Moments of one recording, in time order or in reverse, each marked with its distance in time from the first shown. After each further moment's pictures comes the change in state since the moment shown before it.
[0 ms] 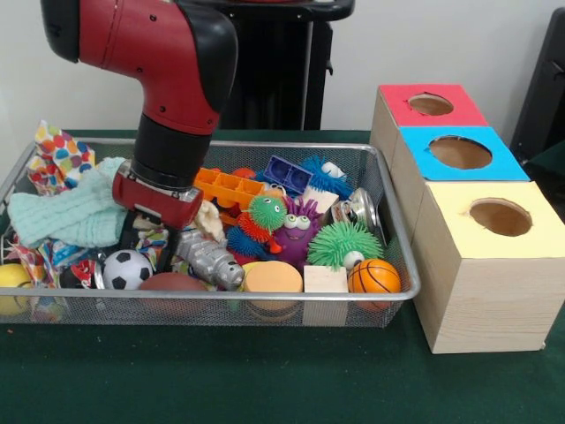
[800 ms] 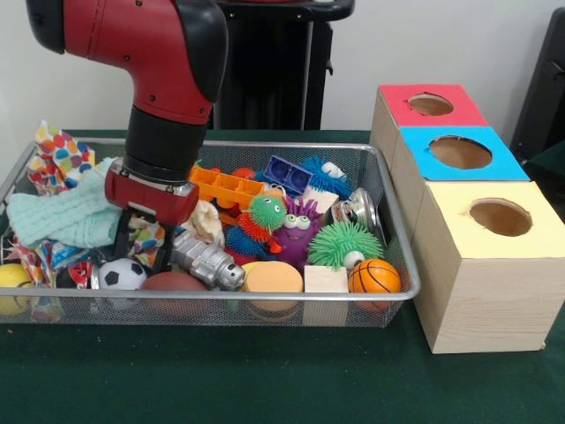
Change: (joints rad) arm -0.069 -0.058 0.085 0.020 -0.048 -0.022 0.000
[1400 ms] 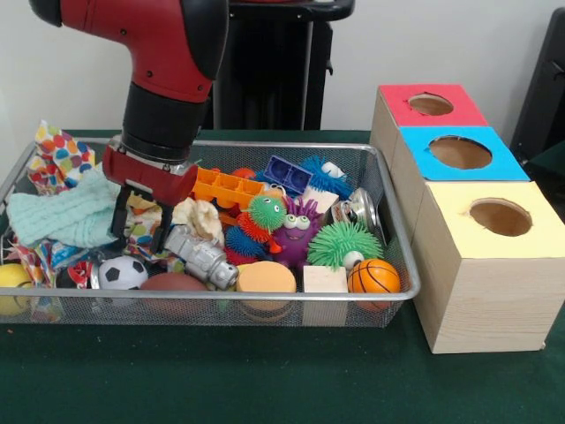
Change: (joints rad) arm 0.001 -0.055 -0.010 0.049 0.031 0.043 0.000
